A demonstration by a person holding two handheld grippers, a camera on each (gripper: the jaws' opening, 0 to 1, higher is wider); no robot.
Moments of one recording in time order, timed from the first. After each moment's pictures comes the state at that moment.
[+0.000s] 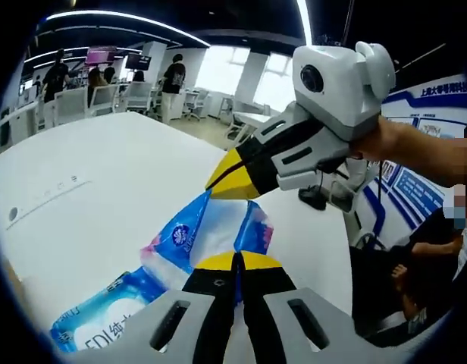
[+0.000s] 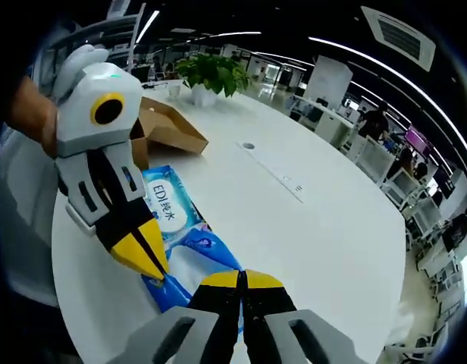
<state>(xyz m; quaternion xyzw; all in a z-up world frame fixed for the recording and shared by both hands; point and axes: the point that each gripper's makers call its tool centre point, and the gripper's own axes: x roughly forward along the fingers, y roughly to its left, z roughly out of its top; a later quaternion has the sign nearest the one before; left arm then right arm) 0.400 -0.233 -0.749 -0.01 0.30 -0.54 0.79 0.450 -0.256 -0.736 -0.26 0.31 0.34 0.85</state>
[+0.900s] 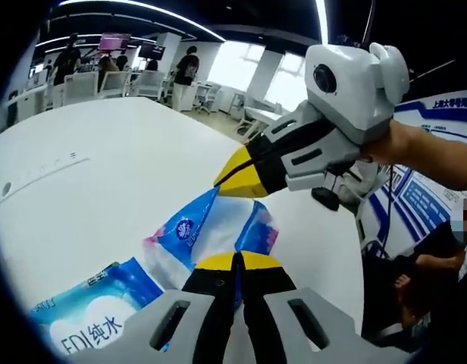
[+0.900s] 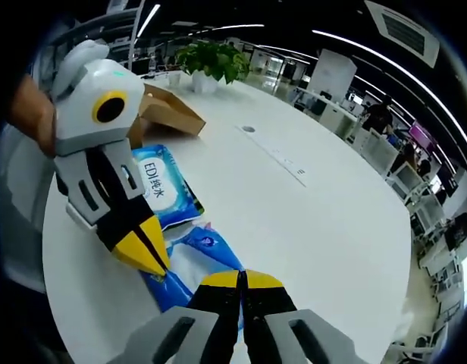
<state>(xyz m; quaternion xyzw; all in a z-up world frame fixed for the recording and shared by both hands) 0.411 -0.242 -0.781 -0.02 0.32 -0.52 0.79 0.463 -0.270 -0.772 -0.27 0.33 0.34 0.84</state>
